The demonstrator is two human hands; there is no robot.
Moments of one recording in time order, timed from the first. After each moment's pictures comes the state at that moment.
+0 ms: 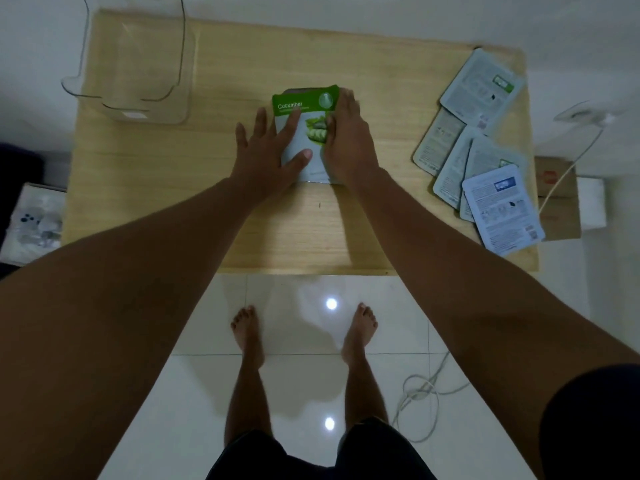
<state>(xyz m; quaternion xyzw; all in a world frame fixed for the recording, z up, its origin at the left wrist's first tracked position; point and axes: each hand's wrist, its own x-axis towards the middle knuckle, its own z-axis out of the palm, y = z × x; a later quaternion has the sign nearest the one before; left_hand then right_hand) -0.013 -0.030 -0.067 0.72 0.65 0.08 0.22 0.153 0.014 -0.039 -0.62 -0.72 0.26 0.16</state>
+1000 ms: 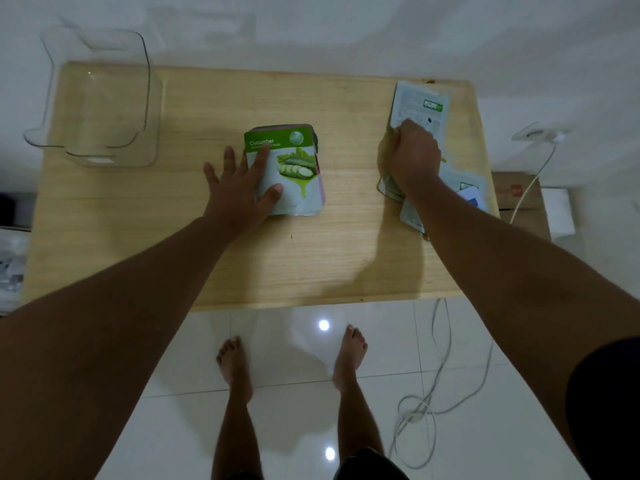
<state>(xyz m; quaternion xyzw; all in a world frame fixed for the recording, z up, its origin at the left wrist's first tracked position) -0.005 -0.030 -0.065 0.71 0.67 0.07 0.20 0.294 0.067 -0.033 -0.76 -0.64 0.08 0.10</state>
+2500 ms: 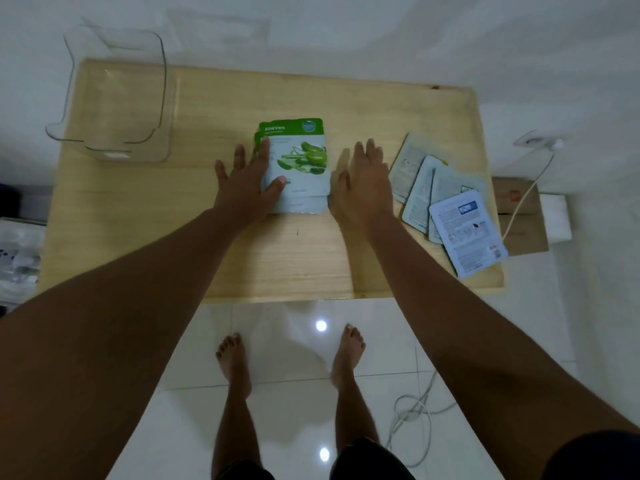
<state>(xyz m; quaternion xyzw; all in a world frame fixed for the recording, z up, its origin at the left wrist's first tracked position) -0.006 -0.026 -0.065 0.68 0.68 0.12 0.25 0.218 -0.008 -0.030 -0.68 -0.71 0.16 0.10</state>
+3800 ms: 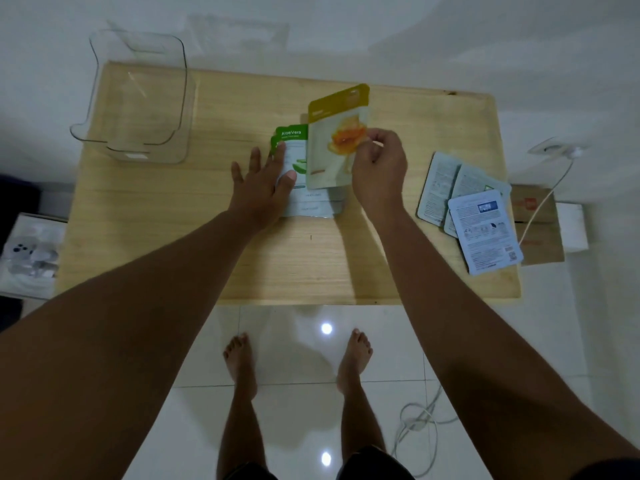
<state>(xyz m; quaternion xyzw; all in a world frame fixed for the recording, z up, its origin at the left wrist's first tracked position) -0.004 -0.028 -0.056 0.67 0.67 0.14 0.28 0.185 0.002 0.014 -0.67 -0.48 0.33 0.46</state>
